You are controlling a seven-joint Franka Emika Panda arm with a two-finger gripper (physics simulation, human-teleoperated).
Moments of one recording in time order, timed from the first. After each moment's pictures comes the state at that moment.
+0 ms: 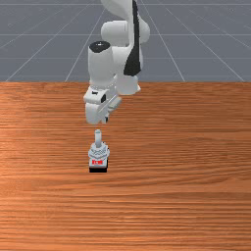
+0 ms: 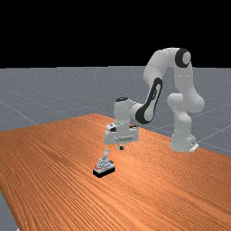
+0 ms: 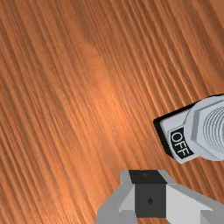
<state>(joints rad) -0.03 0.24 -0.12 -2.38 0.08 2.64 -0.62</state>
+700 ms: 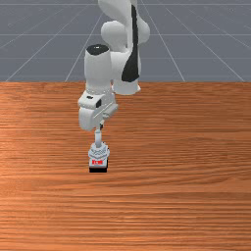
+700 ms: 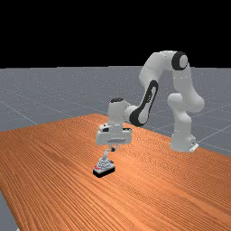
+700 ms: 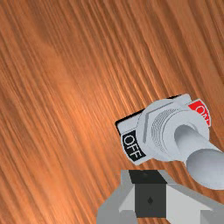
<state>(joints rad) -0.03 0.34 -0.14 -2.25 0.05 2.68 -0.57</state>
